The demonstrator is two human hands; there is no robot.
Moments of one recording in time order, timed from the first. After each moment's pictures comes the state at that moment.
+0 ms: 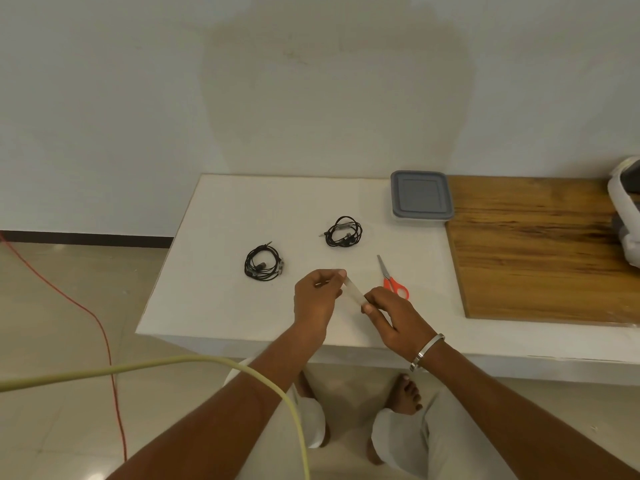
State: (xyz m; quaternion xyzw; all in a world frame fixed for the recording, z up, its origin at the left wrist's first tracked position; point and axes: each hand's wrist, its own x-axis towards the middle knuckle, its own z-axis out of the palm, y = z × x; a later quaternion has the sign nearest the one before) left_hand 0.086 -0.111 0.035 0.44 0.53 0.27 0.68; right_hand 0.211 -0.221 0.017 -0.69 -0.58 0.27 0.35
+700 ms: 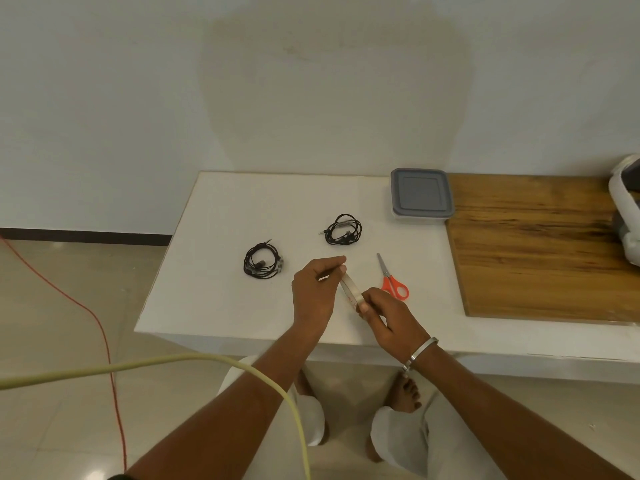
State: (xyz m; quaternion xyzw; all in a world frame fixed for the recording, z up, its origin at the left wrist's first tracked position) left_hand 0.086 -0.107 0.031 0.56 0.46 0.33 0.60; right_hand 0.198 -0.219 0.009 -0.70 -0.53 0.29 0.38
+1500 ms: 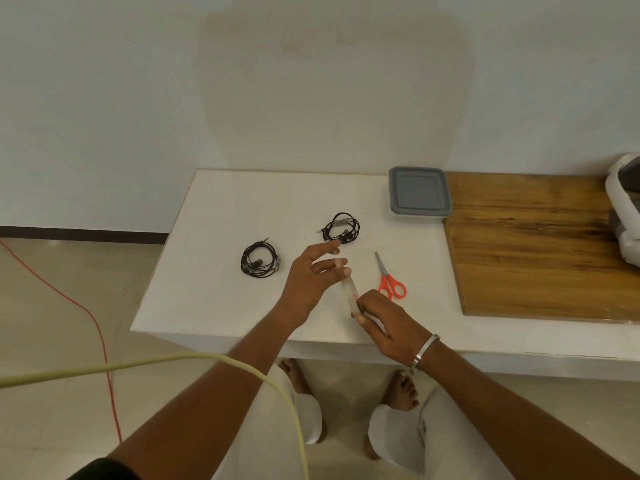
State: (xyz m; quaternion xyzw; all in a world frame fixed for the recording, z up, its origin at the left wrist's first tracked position) left_hand 0.079 -0.080 0.036 0.53 0.36 0.25 0.72; right_hand 0.209 -0.224 0.004 -0.67 -0.62 0.29 0.30
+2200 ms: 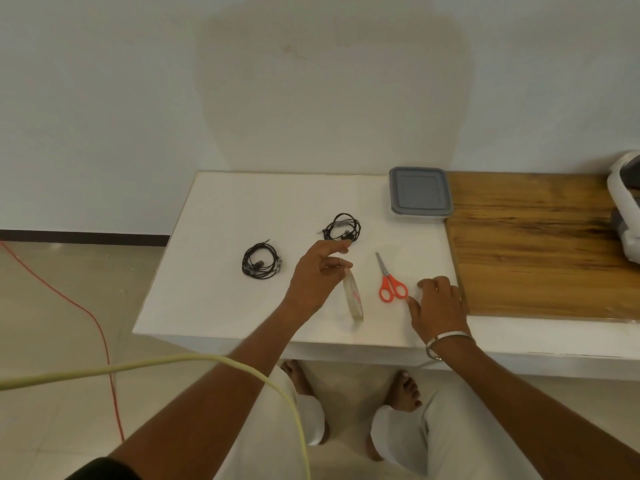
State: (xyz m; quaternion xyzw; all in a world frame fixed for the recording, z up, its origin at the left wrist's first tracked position) left_hand 0.085 -0.081 0.048 0.66 0.35 0.23 0.63; right_hand 0.254 -0.238 -0.002 -0.91 -0.40 0.07 0.07
